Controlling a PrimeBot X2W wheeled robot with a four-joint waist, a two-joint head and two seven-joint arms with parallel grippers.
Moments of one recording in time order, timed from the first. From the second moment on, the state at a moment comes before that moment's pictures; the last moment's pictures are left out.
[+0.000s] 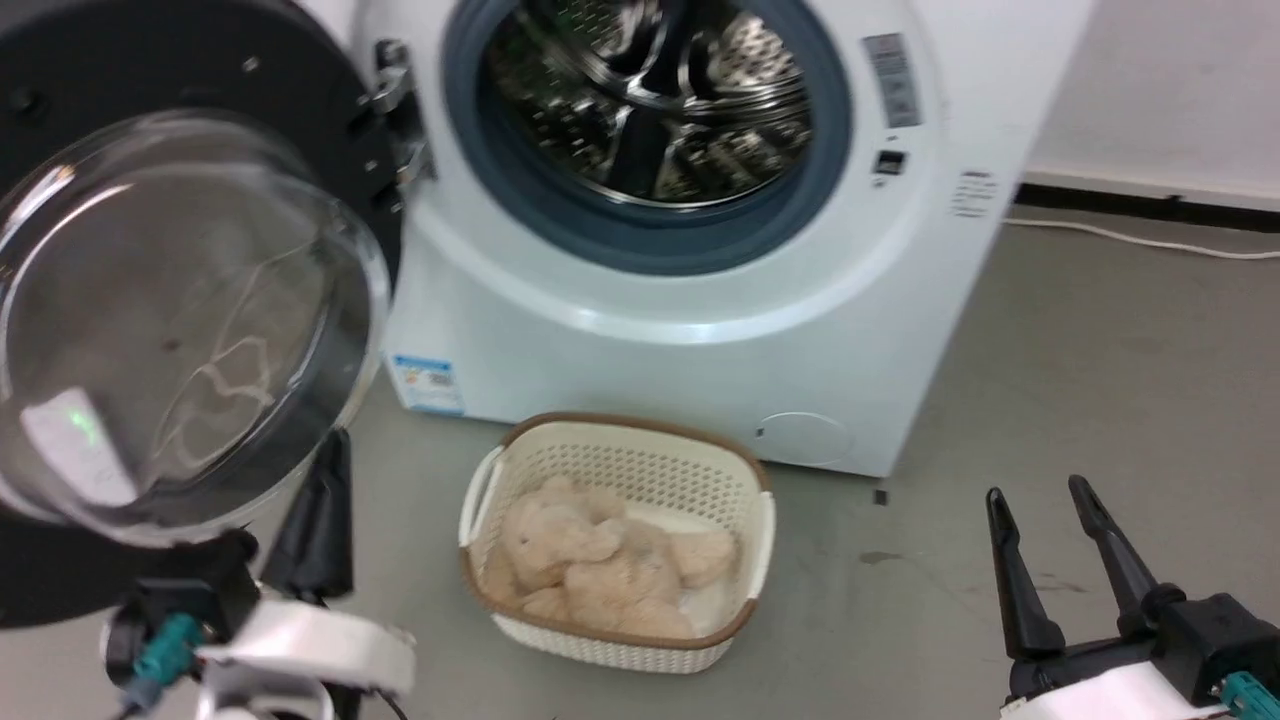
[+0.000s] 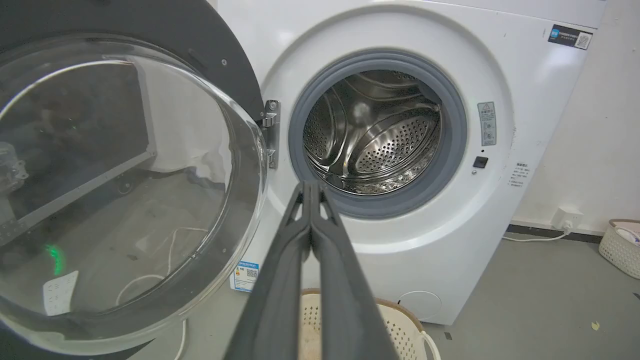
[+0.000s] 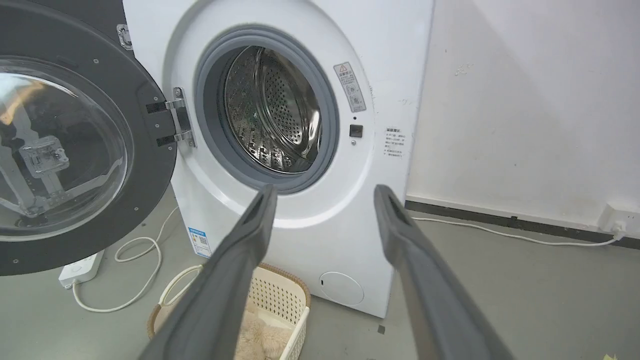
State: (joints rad) left arm -0.07 0.30 -0.15 -0.06 -0.41 0.12 -0.17; right arm 0.06 -0.05 -0.02 -0.05 0.08 0.13 -0.21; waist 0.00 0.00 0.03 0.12
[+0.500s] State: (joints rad) left arm 0.06 0.24 -0.29 -0.04 -0.33 0.16 -0.18; right arm 0.10 -0.05 -0.01 -0.06 0.09 0.13 -0.21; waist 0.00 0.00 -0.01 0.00
